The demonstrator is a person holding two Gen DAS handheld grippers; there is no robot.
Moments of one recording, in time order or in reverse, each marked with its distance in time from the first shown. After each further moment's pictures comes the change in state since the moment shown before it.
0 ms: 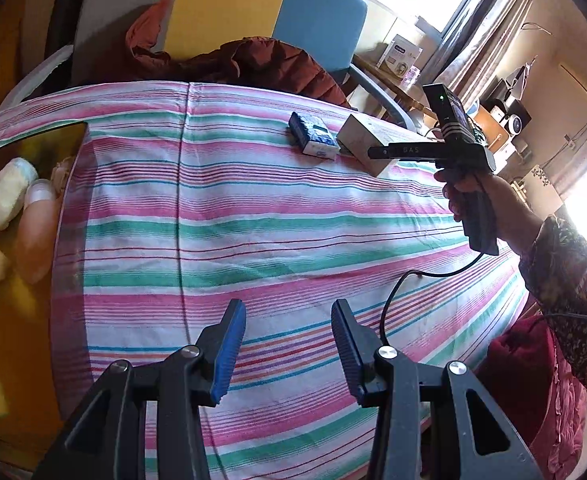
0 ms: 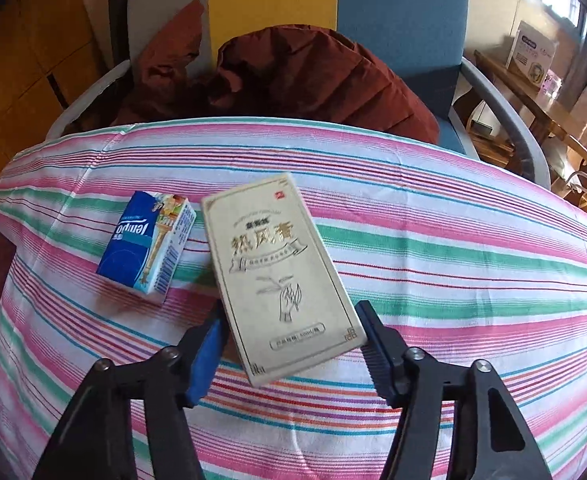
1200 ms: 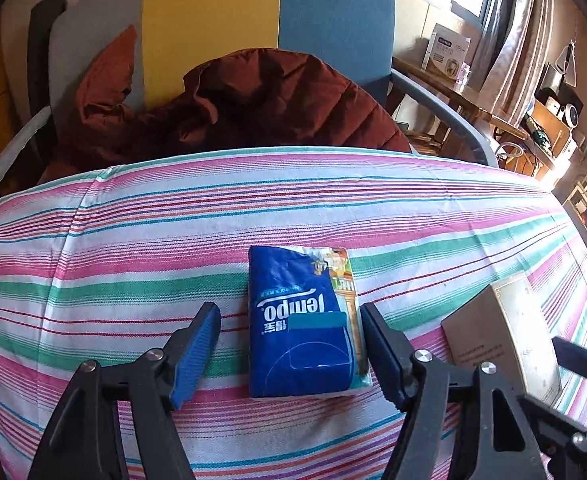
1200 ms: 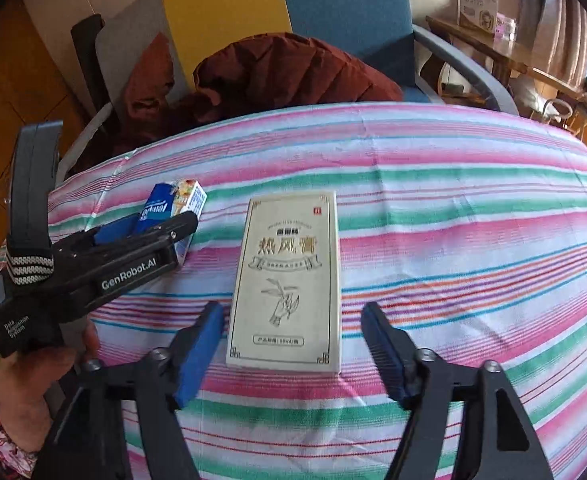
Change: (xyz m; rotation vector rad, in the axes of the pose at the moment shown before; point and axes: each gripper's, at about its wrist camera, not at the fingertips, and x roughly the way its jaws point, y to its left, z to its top) left arm 0.203 -0.050 0.177 0.070 -0.091 0.263; right arm -0.042 -0.005 -0.041 0.188 -0.081 0.017
